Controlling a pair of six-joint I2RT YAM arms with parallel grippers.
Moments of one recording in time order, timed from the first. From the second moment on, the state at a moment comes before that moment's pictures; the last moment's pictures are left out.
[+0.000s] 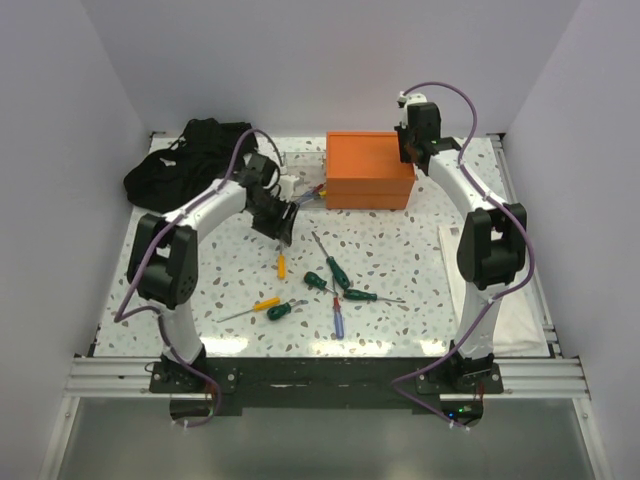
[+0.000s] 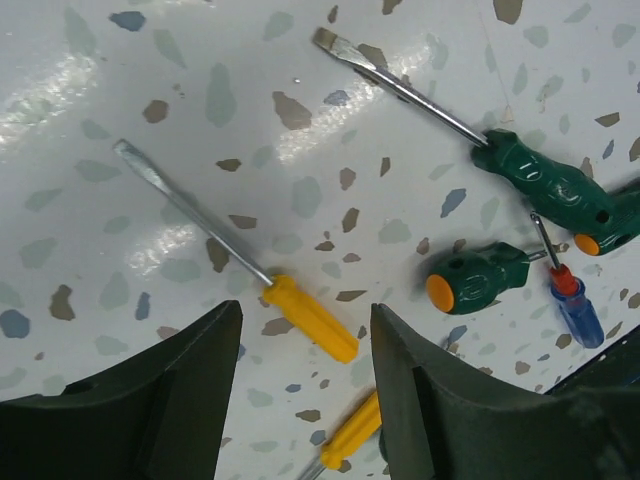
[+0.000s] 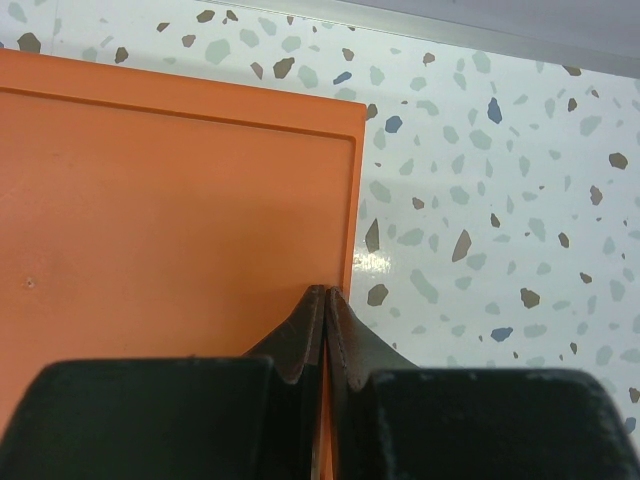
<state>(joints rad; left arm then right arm) -0.35 1.87 1.42 -0.78 0.34 0.08 0.21 2.02 1.77 -0.40 0.22 -0.04</state>
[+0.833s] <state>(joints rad) -0.41 1.94 1.38 -0.91 0.28 0.07 0.21 2.01 1.77 -0.40 0.22 -0.04</state>
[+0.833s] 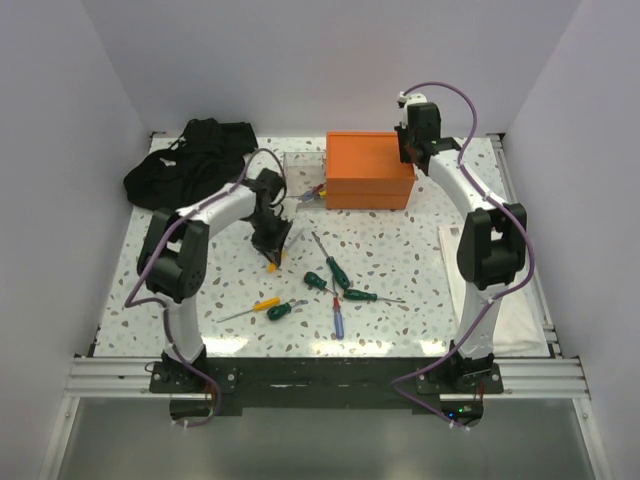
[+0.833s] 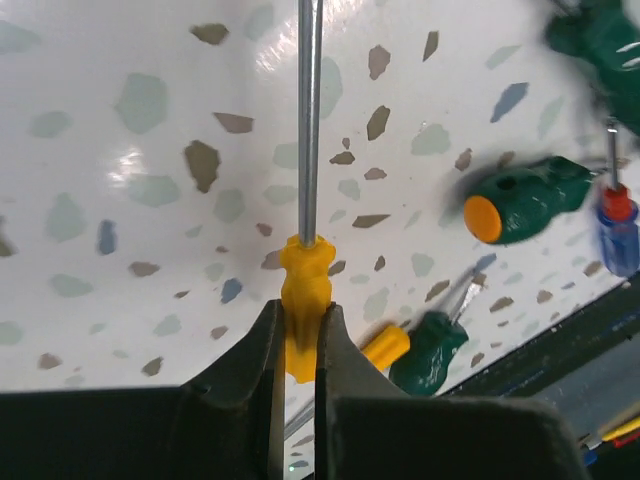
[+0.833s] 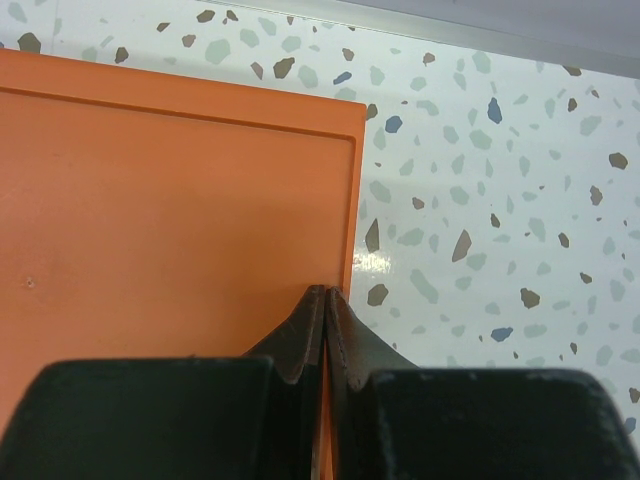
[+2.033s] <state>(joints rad) -0.25 2.18 1.90 -0.66 0.40 -0.05 0.22 2.04 1.80 -0.40 0.25 -0.06</state>
